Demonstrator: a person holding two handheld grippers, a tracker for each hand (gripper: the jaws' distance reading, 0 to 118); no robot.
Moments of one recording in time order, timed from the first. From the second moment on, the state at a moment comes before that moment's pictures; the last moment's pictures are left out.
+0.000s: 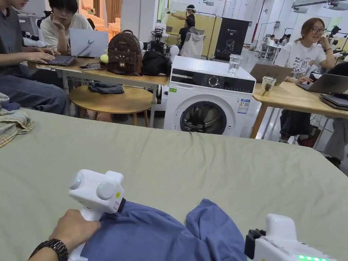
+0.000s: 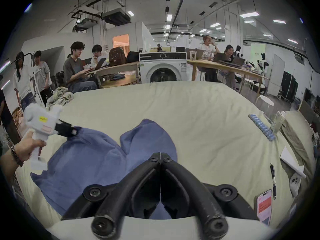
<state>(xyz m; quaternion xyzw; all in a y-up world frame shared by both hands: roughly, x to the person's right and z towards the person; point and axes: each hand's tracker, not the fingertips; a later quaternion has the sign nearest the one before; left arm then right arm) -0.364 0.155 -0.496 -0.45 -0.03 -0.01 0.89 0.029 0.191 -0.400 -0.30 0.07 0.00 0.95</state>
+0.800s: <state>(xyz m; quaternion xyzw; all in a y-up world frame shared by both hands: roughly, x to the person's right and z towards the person) -0.407 0.190 -0.382 -0.40 -0.01 0.00 0.92 0.024 0.115 -0.514 -0.52 0.08 0.04 0.85</state>
